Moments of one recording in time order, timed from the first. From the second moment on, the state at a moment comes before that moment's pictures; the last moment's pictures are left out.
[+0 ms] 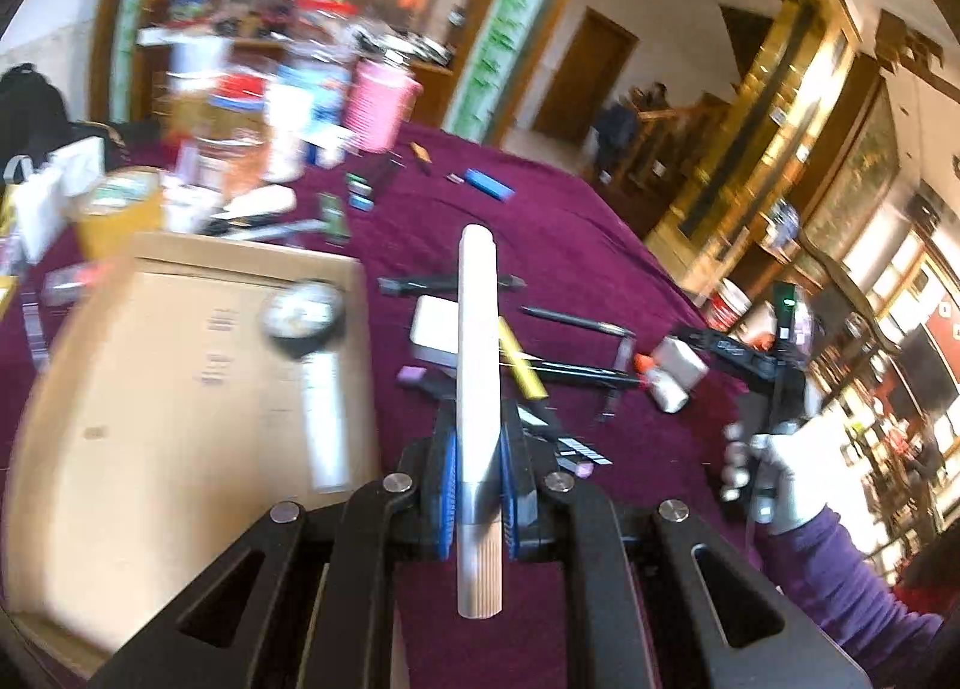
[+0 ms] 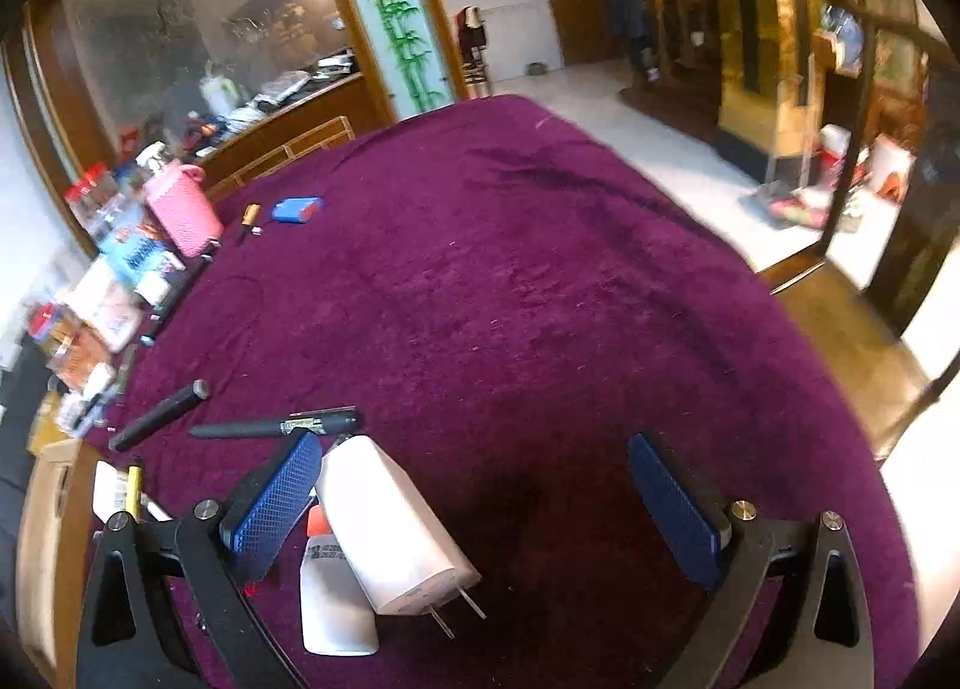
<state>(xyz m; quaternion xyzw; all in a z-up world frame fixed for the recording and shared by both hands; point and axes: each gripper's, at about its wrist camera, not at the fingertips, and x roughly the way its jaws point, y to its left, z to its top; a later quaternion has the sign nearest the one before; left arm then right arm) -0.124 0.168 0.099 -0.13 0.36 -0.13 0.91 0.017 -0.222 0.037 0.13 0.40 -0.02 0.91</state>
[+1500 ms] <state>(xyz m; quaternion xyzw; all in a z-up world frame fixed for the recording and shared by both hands) -0.149 0.277 0.055 -0.20 0.37 -0.06 0.91 0.045 0.060 0.027 -0.01 0.50 0.19 0.85</state>
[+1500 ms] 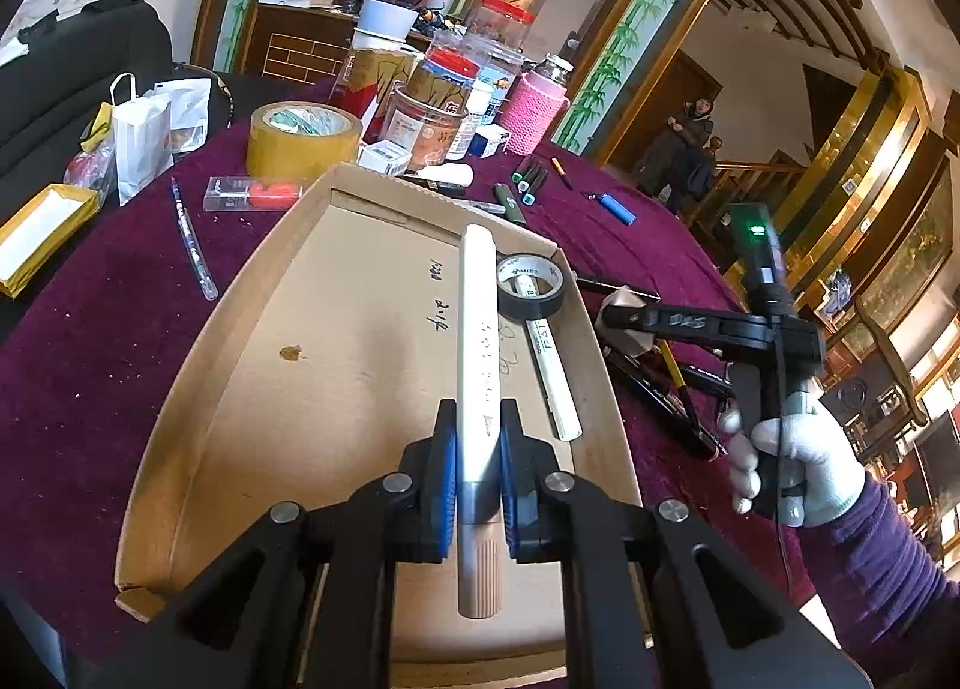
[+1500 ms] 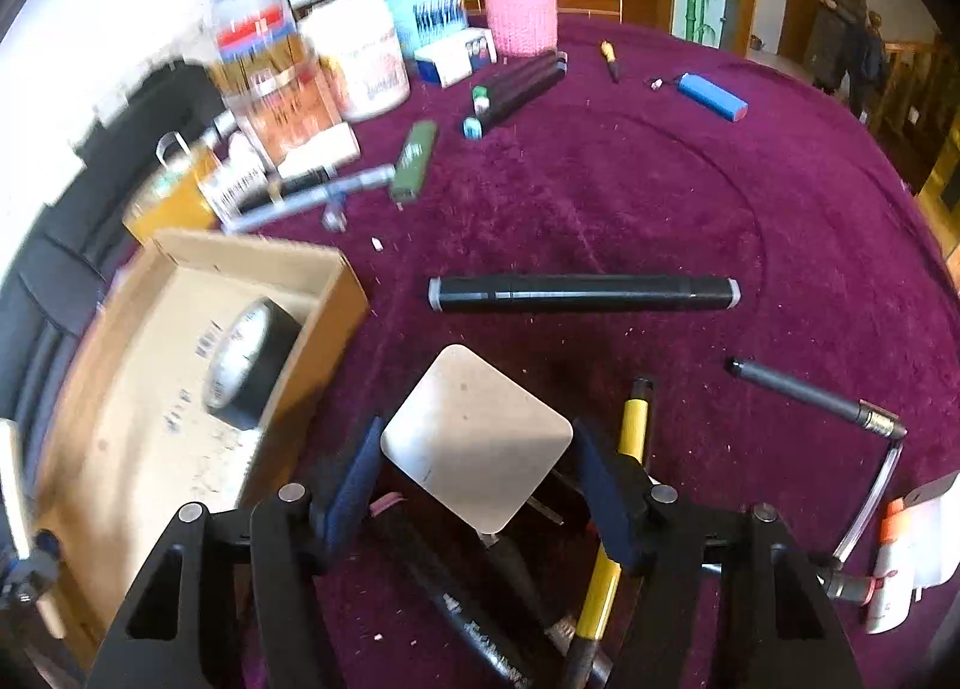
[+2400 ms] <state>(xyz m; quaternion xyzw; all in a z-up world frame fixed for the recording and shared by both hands) -0.039 0.316 0.030 -0.22 0.46 -0.01 0.86 0.052 0.176 0.041 0.05 0.51 0.33 0.79</state>
